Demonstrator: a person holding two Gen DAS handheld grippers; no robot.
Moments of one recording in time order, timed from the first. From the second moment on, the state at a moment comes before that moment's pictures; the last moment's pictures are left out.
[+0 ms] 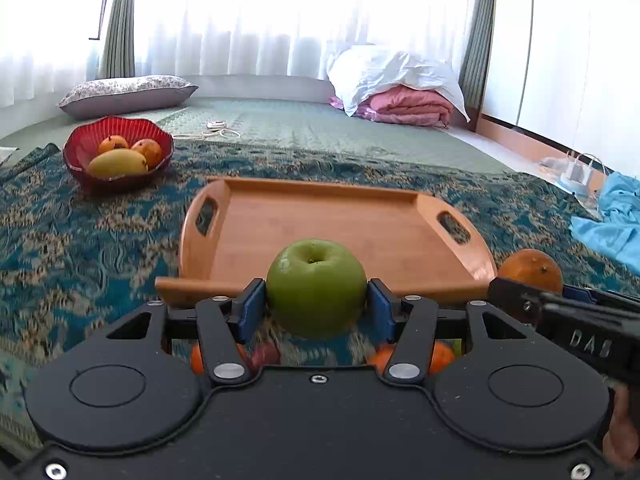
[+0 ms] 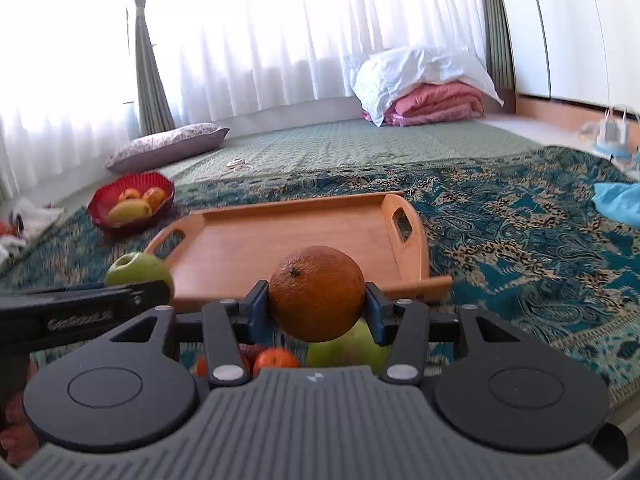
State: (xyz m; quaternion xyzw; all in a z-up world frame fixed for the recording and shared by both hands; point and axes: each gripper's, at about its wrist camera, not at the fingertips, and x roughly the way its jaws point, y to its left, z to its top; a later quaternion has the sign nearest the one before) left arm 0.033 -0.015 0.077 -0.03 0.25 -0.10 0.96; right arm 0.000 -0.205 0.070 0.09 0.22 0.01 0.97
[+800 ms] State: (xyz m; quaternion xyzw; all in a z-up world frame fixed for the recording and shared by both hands) left arm 0.177 0.001 0.053 -0.04 0.36 -0.06 0.93; right arm 0.152 -0.243 0.048 0.14 0.37 0.02 0.92
